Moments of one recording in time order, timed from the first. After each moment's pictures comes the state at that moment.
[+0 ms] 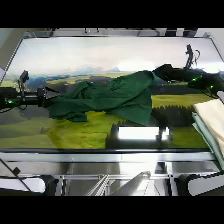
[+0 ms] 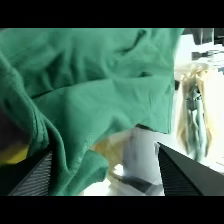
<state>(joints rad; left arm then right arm) 0.44 -1.66 1.14 -2.67 1.39 2.35 -0.20 -1.72 1.33 -0.27 1.02 0.81</state>
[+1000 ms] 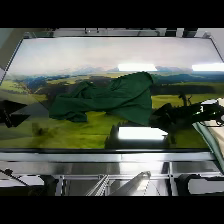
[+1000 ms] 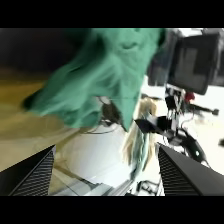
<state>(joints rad) 0.92 -1.59 1.06 -2.55 1.66 2.18 -0.26 -1.59 0.81 -0.56 1.19 1.02</state>
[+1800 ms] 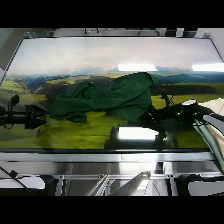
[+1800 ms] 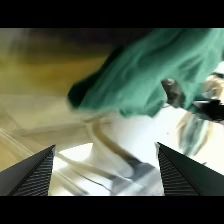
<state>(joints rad) 0.64 -1.62 0.98 -2.41 1.44 2.16 -0.05 -1.64 0.79 -0.43 1.07 0.99</state>
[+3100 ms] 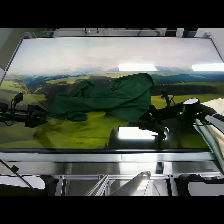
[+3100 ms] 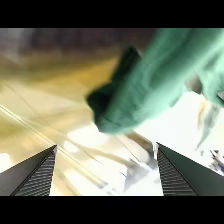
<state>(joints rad) 0.64 -1.69 1.07 -2.33 1.47 2.17 -0.05 -1.58 0.79 -0.44 1.12 1.00</state>
